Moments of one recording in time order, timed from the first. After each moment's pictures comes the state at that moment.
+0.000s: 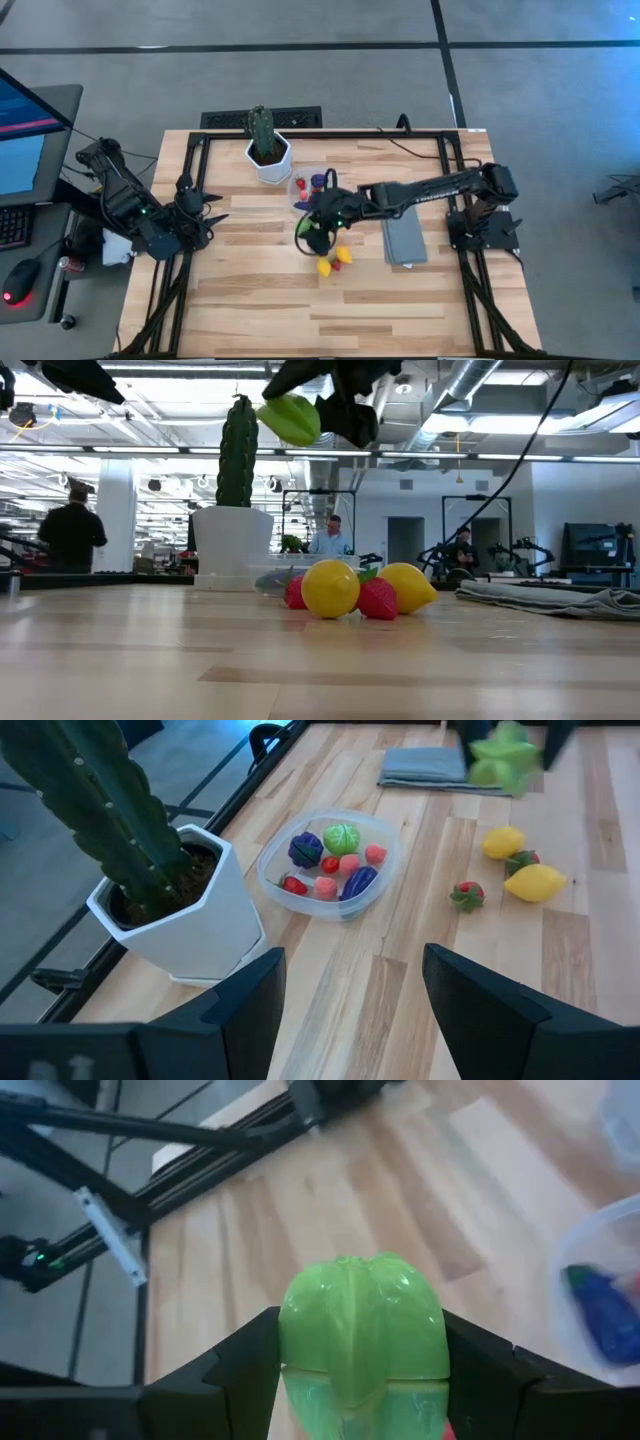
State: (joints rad) left arm -0.82 0.73 0.89 -1.26 -0.95 -0.90; right arm 0.10 1.77 1.42 -0.30 -0.04 0.50
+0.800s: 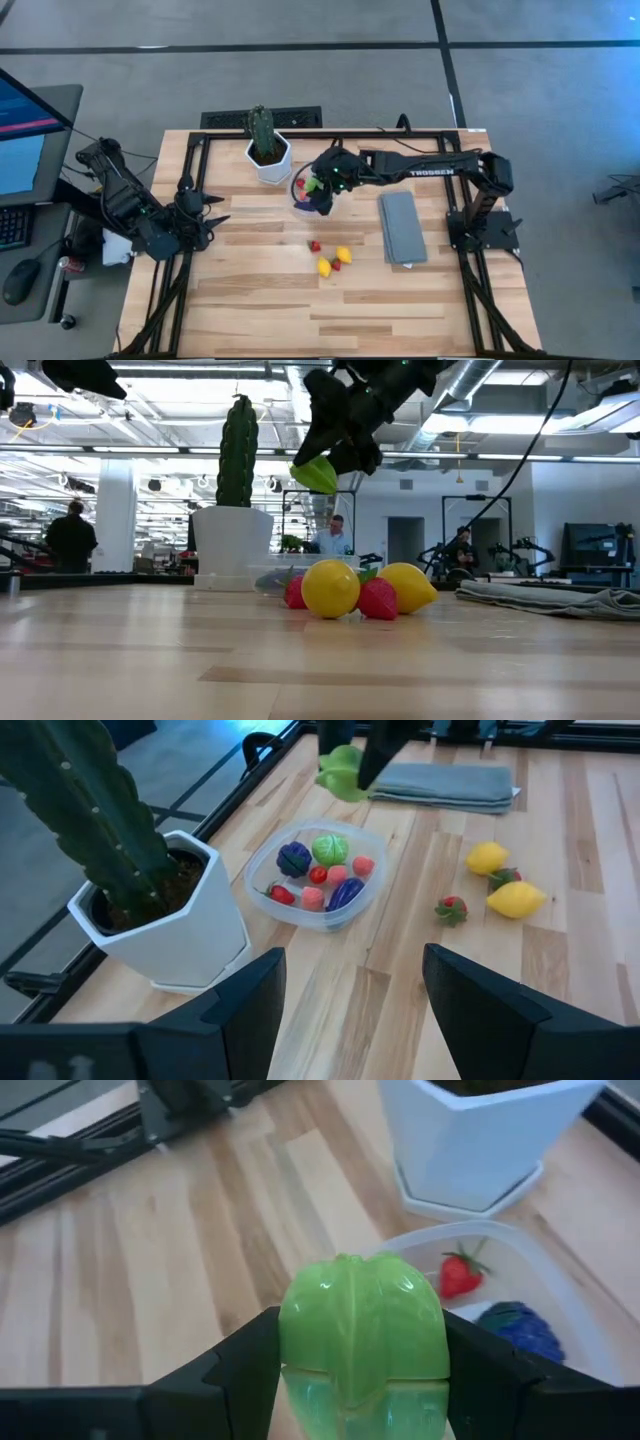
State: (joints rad) left arm -0.82 0.73 0.89 -1.20 -0.96 -0.89; right arm -0.15 1.77 1.42 -0.40 -0.04 0.27
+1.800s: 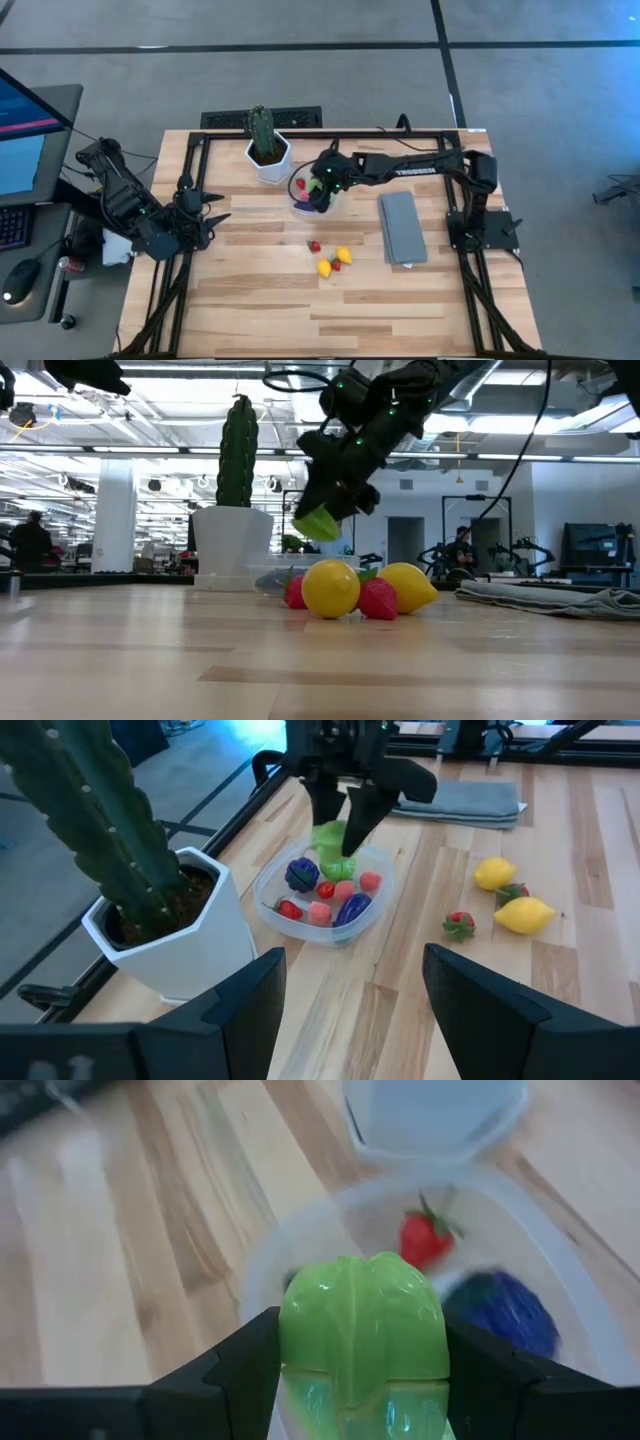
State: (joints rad) left arm -0.82 0.73 0.89 -1.19 -1.00 -0.87; right arm -0.20 1.89 1.35 -0.30 -0.05 0.26
